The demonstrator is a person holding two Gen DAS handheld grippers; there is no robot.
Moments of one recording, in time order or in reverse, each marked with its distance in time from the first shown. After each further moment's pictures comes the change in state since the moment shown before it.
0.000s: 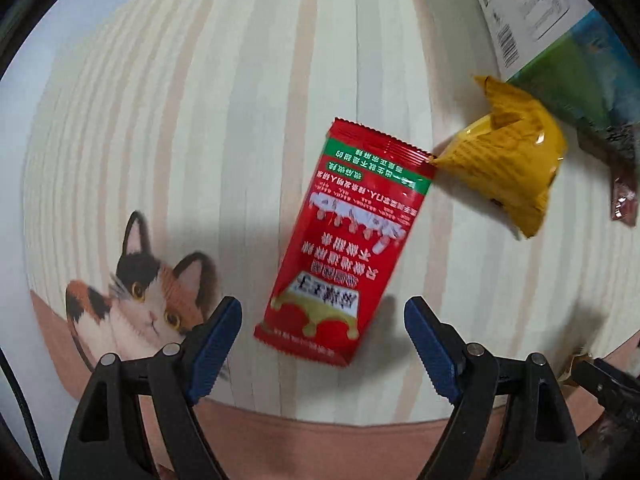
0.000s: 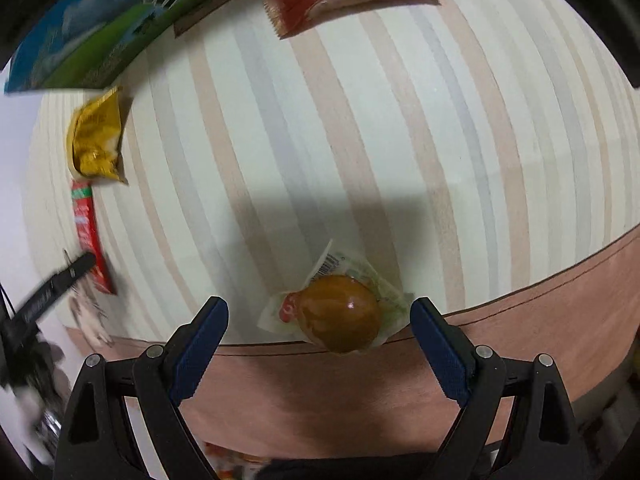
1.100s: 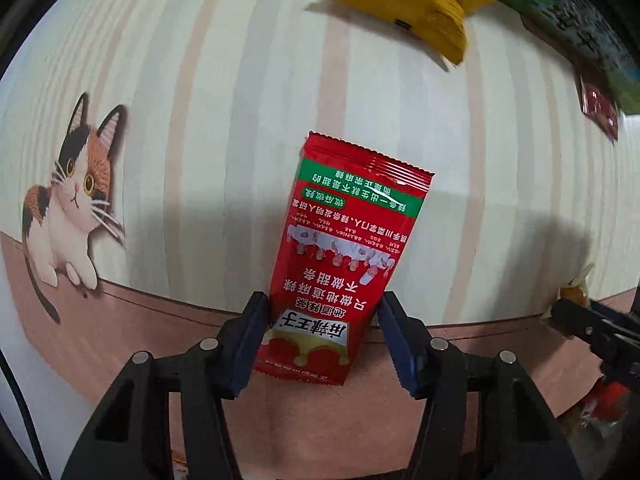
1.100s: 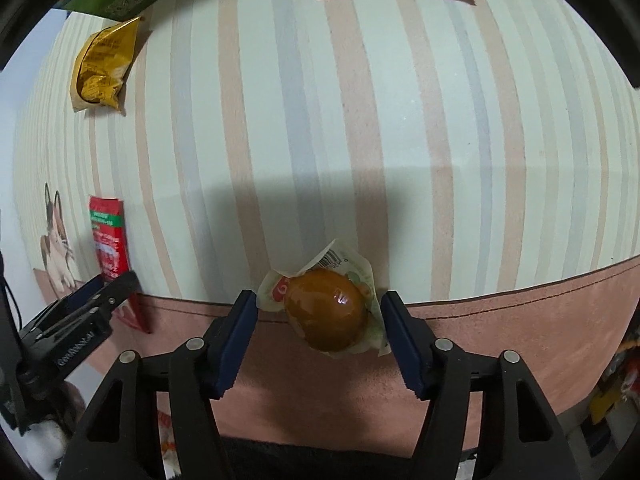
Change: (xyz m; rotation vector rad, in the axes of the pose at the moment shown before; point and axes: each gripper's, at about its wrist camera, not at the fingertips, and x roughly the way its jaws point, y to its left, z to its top) left arm 0.022 -0.070 -0.099 -0.023 0.088 -0.050; right arm 0.019 0.025 -0.017 -0.178 0.051 -0.051
